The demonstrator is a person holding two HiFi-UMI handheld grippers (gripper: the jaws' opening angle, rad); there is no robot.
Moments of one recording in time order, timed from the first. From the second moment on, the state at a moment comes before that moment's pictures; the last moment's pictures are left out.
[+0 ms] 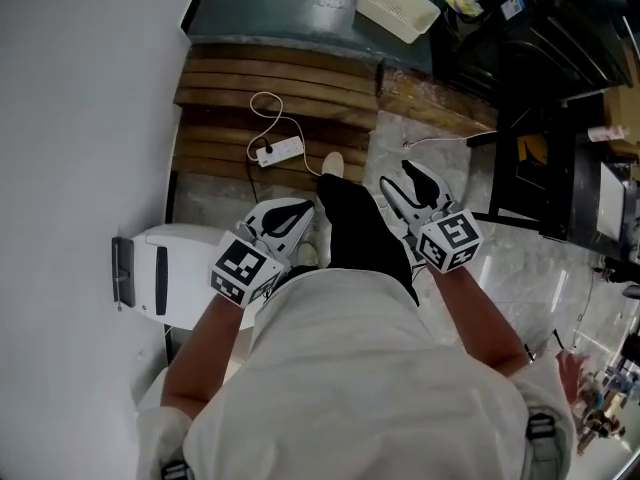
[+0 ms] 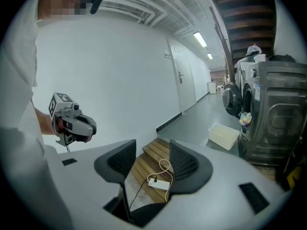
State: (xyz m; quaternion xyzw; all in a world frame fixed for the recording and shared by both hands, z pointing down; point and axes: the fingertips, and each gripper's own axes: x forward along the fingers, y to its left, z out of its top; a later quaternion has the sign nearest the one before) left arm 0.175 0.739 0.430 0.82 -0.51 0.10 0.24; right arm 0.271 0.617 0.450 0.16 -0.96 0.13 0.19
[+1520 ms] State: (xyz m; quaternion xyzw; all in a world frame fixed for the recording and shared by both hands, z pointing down) left arm -0.024 0.219 0.310 0.89 -0.37 0.16 0.19; right arm 0.092 0.162 0.401 0.28 -0.92 0.19 0.19
